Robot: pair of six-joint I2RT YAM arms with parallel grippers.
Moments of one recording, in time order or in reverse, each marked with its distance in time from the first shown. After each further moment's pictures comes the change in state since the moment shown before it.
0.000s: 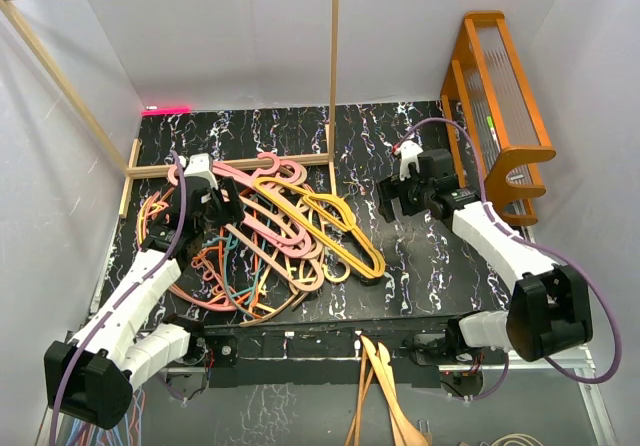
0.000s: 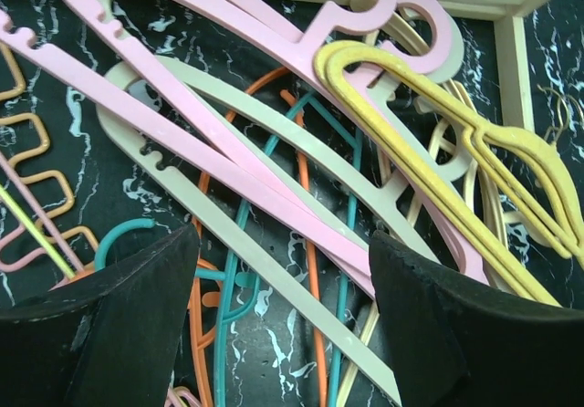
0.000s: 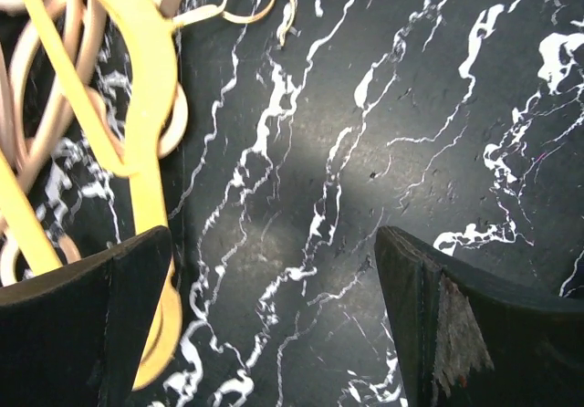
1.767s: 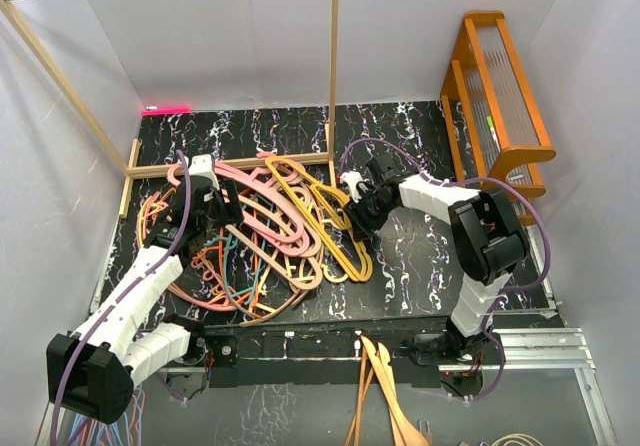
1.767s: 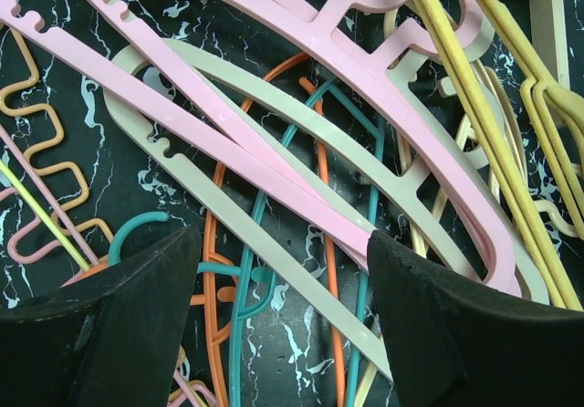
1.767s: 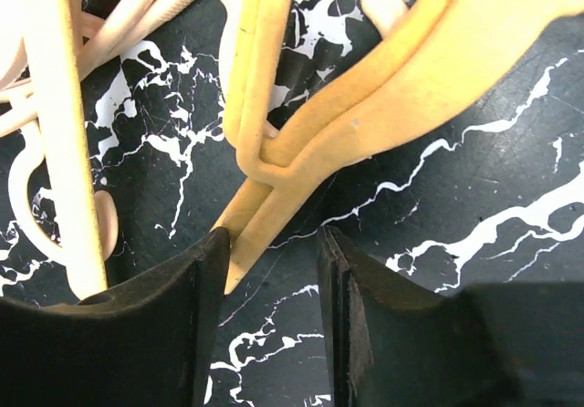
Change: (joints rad) left arm 0.000 0.035 0.006 -0.019 -0.012 0.031; right arm 0.153 0.510 0.223 -0.166 -0.286 -0.325
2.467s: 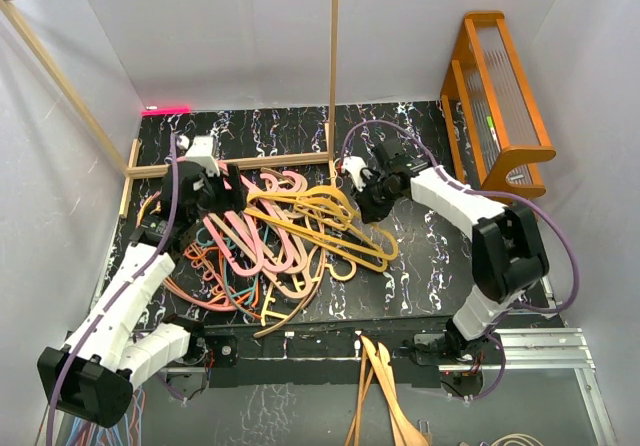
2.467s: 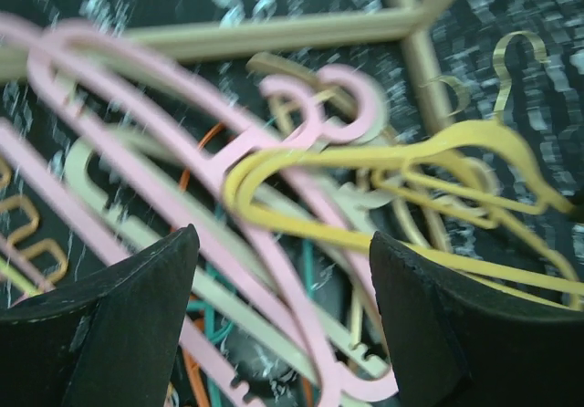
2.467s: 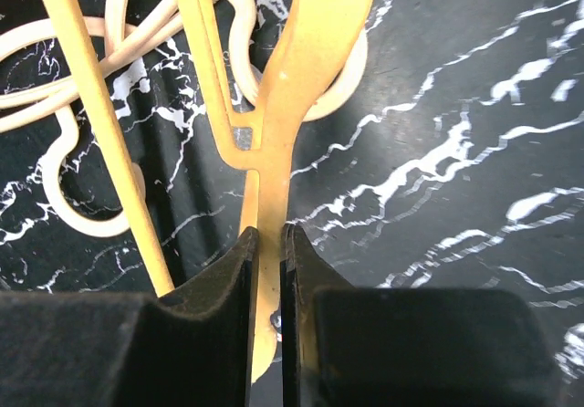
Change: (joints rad) left arm 0.000 -0.030 0.089 -0.031 0.093 0.060; right arm 0.006 -0.101 0.084 -0.134 0.072 -0.084
